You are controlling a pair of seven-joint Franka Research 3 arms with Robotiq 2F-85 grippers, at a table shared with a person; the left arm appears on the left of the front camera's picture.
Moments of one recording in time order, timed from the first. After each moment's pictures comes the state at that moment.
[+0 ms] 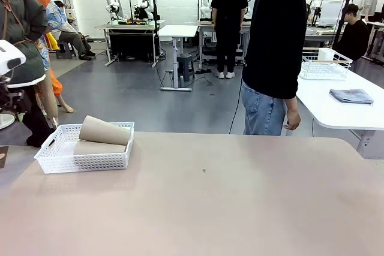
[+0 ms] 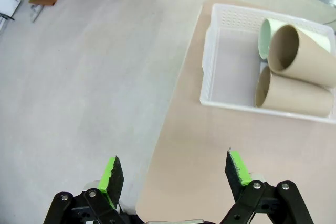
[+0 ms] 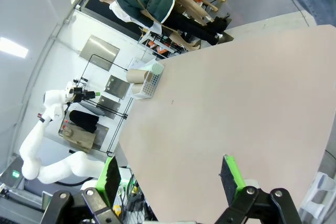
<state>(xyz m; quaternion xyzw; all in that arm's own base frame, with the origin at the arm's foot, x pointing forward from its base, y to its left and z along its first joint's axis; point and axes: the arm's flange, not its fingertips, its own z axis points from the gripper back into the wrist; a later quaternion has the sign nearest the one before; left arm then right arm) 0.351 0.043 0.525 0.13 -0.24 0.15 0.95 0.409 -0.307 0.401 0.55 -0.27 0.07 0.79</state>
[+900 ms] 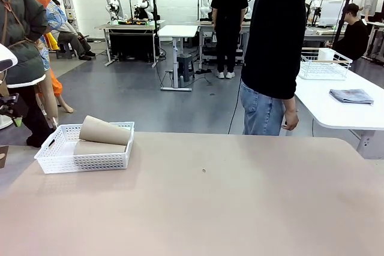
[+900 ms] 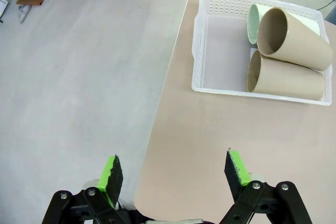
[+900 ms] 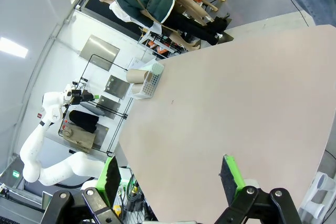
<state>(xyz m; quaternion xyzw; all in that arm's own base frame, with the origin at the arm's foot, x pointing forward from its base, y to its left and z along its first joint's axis) 0.343 0.045 0.529 0.12 -0.23 0.12 0.96 0.409 -0.307 0.401 0.55 -0.27 0.07 0.79</state>
